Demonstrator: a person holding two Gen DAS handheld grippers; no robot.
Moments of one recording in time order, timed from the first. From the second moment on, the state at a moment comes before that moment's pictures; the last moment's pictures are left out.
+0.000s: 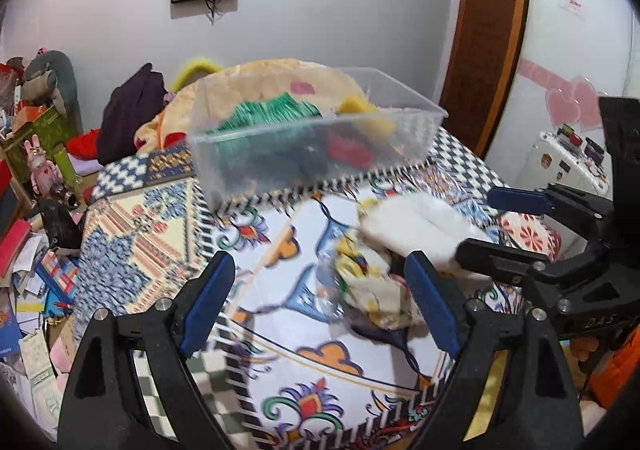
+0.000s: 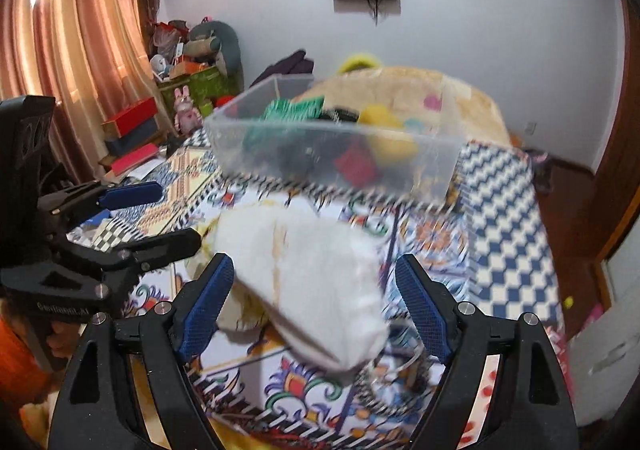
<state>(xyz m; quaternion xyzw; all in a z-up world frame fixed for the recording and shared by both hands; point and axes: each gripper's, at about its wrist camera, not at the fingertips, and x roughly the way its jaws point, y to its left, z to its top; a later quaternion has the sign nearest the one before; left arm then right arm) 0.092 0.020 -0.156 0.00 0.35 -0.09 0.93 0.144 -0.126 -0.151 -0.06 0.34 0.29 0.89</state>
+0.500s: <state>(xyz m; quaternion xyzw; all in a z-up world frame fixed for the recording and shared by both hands) 0.095 0.003 -0.175 -0.02 0.36 -0.13 0.92 0.142 -0.129 -0.168 -0.03 0.37 0.32 0.87</state>
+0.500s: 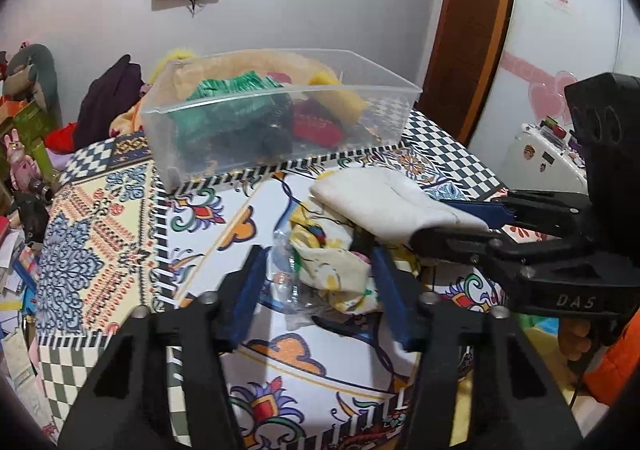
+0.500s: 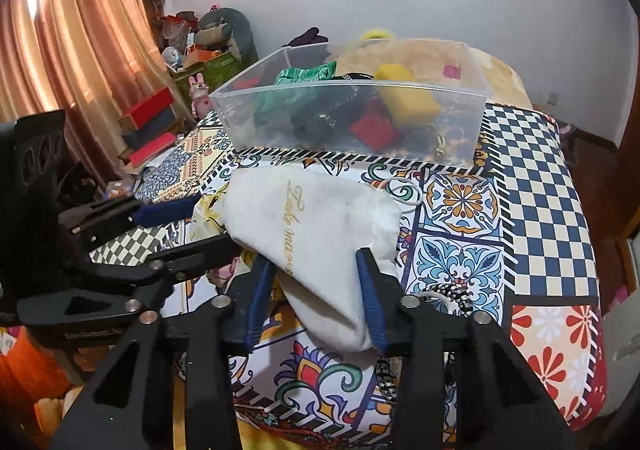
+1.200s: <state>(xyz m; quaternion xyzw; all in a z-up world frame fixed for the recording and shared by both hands) 0.094 0.032 -0.117 -0.03 0.28 -0.11 0.95 0.144 -0.147 -0.112 0.00 0.29 0.30 0.91</state>
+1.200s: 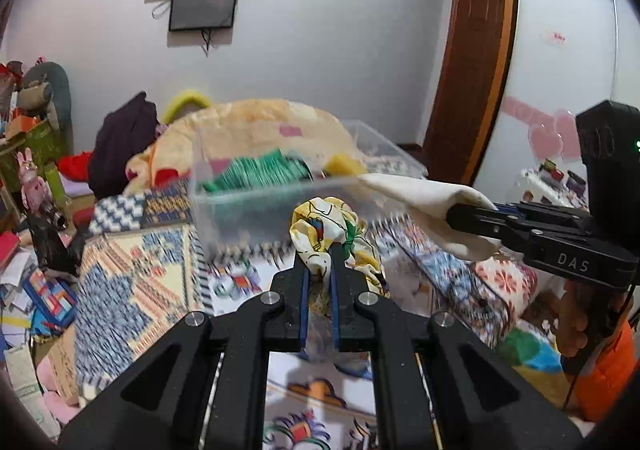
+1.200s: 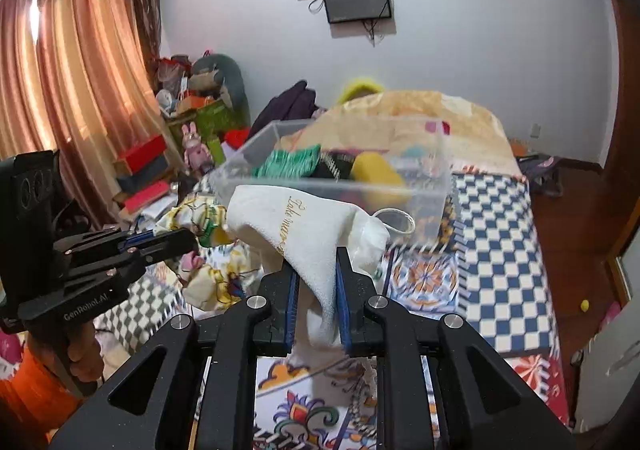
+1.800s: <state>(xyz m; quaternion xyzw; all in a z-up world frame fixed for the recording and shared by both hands) 0.162 0.052 -0.074 -0.01 0.23 -0.04 0.97 0.205 -0.130 -0.064 0.00 0.23 0.26 0.94</state>
